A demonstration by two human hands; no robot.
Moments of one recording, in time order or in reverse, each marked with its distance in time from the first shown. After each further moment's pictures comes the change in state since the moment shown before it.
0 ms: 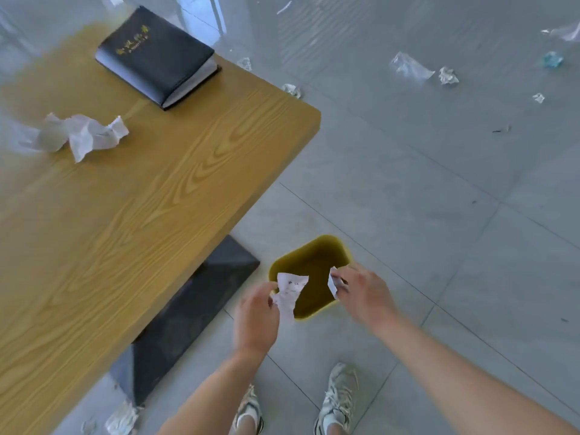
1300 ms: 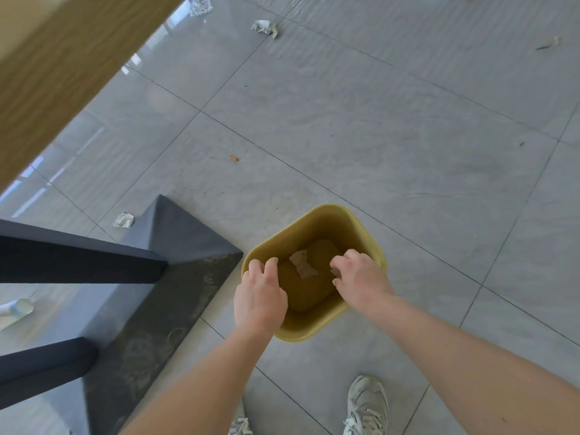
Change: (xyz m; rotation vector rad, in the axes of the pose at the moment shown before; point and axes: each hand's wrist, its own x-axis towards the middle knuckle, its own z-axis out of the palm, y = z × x) left_hand 0.127 -0.107 0.197 0.399 -0.091 0.008; right_hand 0.102 0.132 0.189 -0.148 -0.208 0.118
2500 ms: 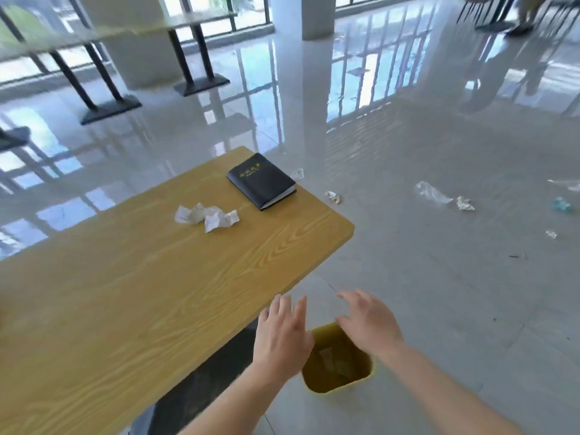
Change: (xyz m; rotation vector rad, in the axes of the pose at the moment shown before) left_hand -0.220 0.057 -0.375 0.062 0.282 0.146; right_hand -0.232 -0.205 -0.329 -0.065 0.285 -0.275
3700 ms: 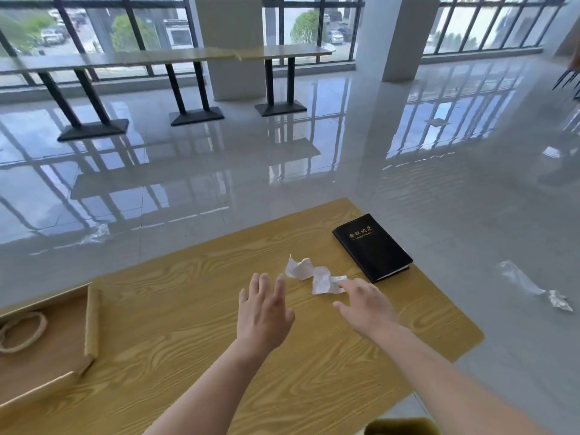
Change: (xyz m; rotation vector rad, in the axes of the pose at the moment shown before) left_hand 0.093 -0.286 -0.161 0.019 0.158 -0.295; right_hand 0.198 -0.282 -0.018 -0.062 -0.058 -0.230
